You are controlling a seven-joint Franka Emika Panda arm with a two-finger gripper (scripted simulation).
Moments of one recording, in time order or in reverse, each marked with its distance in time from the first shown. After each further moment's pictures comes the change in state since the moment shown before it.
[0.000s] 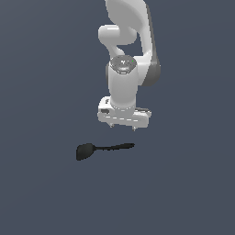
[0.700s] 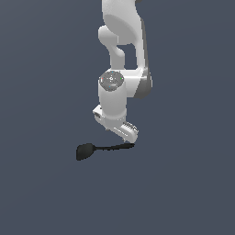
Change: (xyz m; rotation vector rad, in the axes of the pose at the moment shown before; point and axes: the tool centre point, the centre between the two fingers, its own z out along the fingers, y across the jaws) arm 0.017 0.029 0.038 -0.004 -0.013 0.442
